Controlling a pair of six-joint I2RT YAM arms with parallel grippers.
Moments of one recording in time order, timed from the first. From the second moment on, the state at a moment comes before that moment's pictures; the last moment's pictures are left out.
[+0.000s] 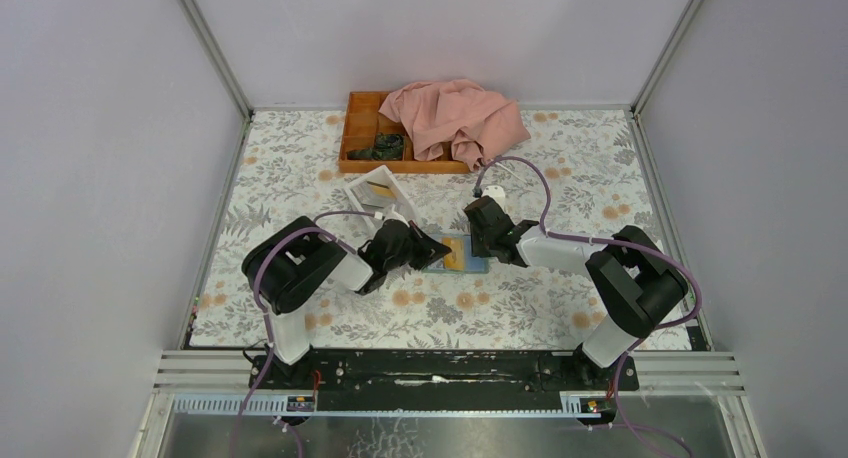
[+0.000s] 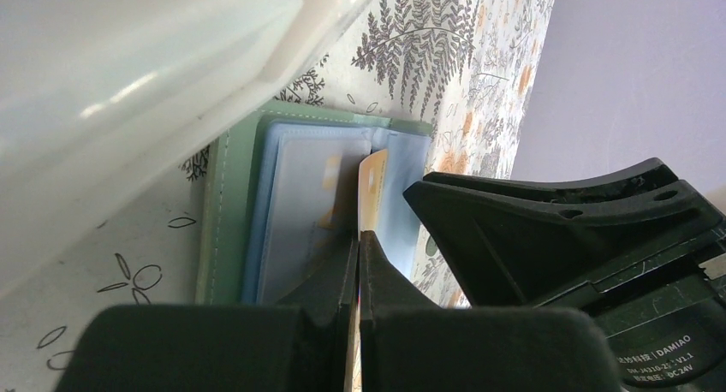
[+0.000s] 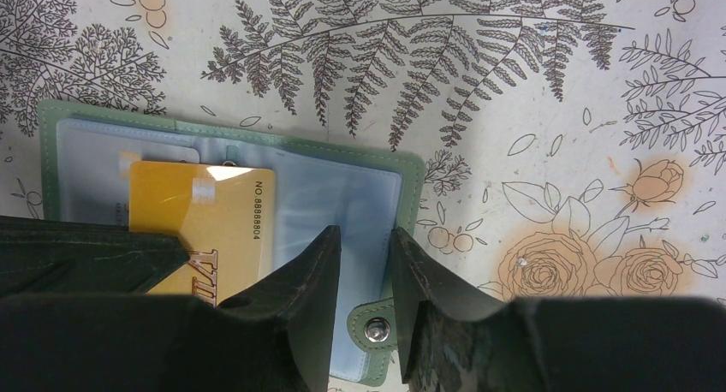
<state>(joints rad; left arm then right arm) -0.69 1.85 0.56 0.80 0.12 -1.31 0.70 1.64 0.82 -0.14 0.29 0.50</state>
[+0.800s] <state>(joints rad) -0.71 1.89 0.56 0.86 0.13 -1.31 0.70 1.64 0.82 -0.14 0.30 0.50</state>
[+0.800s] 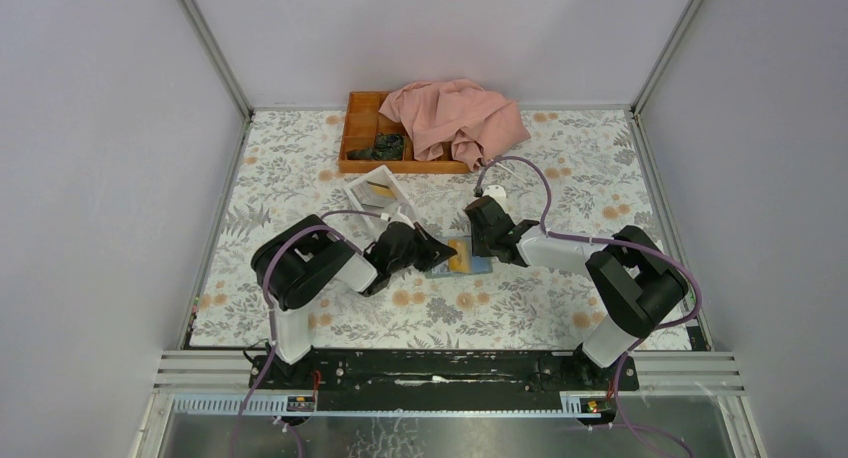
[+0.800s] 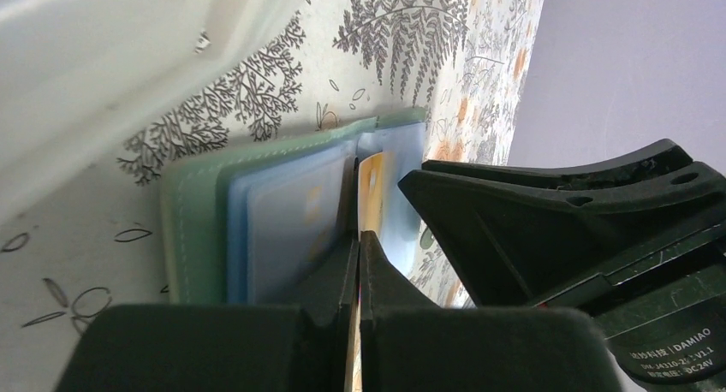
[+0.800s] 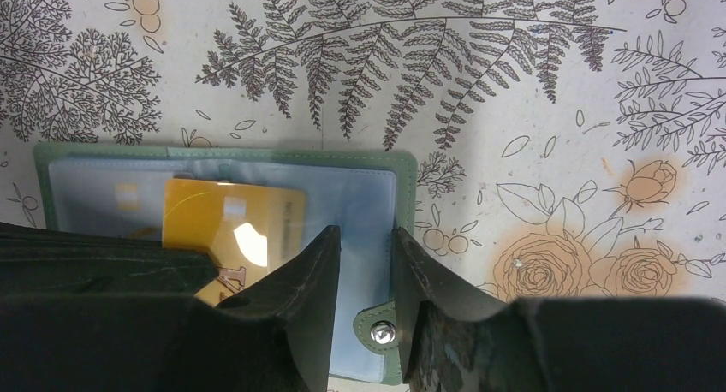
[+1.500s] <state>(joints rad) -0.76 1.88 0.48 0.96 0.02 -1.41 0.70 1.64 0.81 -0.13 0.30 0.51</state>
